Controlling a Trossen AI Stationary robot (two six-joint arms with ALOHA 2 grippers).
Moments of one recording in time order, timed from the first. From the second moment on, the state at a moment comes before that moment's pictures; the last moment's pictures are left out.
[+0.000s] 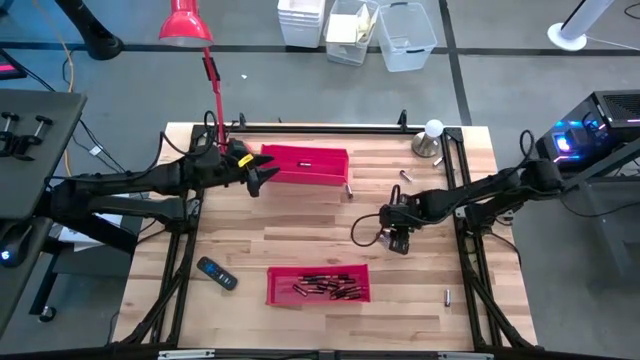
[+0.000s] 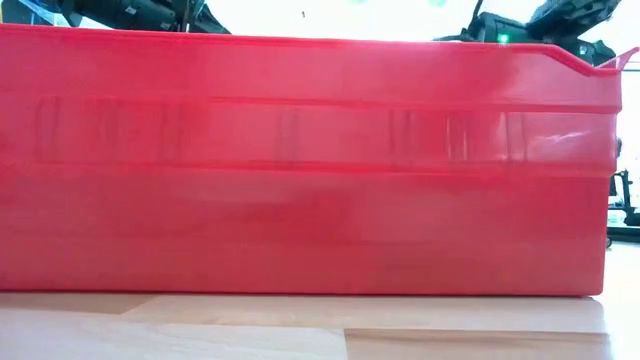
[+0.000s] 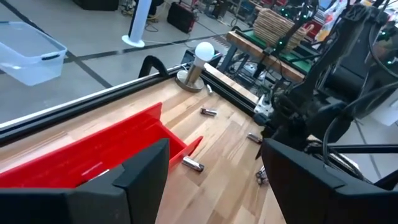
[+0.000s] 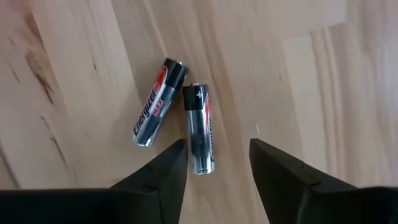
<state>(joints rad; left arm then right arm) 0.23 0.84 0.62 -0.03 -0.17 -0.46 0.09 1.39 0.66 -0.60 0.07 0.34</state>
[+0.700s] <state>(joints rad) 0.23 0.84 0.62 -0.03 -0.29 -0.43 0.09 1.50 0.66 -0.57 0.07 0.30</state>
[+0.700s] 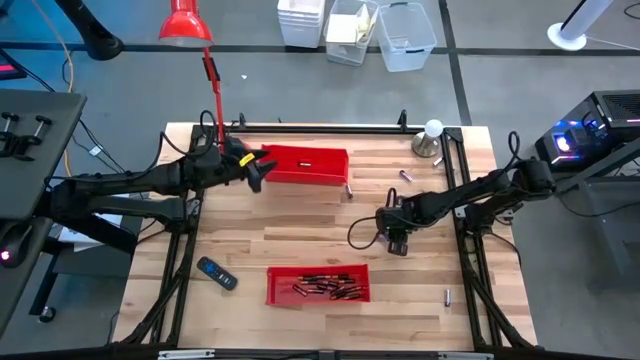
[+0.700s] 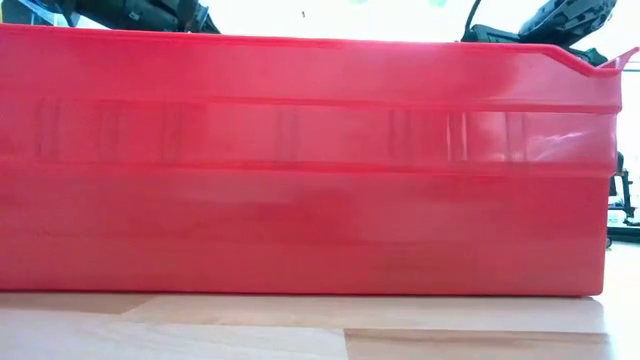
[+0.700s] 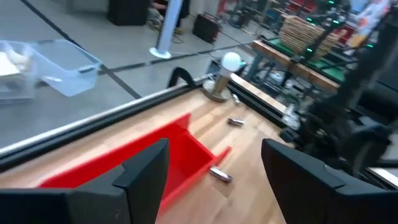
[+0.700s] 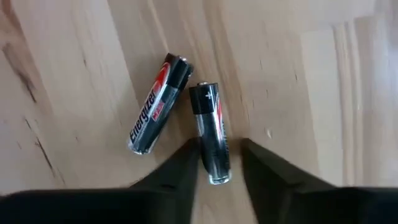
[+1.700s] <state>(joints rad) 0.33 0.84 0.62 0.07 -0.26 -0.23 -0.22 1.75 1.31 -0.25 0.27 0.38</state>
